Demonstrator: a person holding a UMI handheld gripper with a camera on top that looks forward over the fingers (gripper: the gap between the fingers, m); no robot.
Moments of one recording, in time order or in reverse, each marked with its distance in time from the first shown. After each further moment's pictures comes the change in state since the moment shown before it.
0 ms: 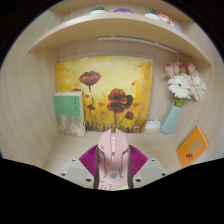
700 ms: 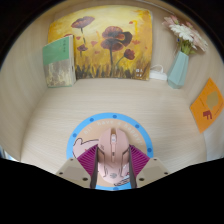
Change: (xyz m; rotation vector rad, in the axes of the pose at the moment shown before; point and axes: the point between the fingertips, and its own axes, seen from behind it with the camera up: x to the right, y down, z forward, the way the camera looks) arm 0.016 0.212 0.054 -0.305 -0.006 0.013
